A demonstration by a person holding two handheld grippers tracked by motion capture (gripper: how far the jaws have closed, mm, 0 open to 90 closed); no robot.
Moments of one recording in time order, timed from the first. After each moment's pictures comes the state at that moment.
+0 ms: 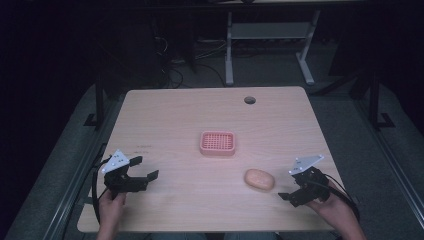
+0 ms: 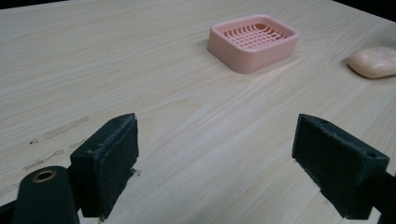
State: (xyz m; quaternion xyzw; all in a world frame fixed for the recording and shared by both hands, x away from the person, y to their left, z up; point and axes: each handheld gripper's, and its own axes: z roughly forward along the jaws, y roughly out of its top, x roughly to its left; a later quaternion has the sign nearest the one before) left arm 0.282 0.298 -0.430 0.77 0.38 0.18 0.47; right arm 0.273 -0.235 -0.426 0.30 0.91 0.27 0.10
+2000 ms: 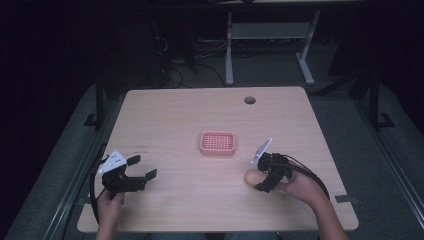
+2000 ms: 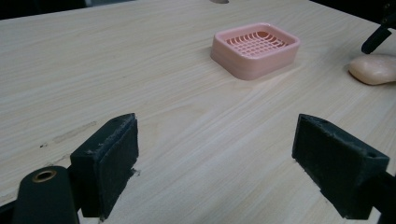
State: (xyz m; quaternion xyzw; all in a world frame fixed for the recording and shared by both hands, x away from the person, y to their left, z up) left arm 0.280 0.302 -0.428 0.76 0.39 0.19 0.48; right arm 0.335 -0.154 -0.436 0.20 0.96 0.17 0.03
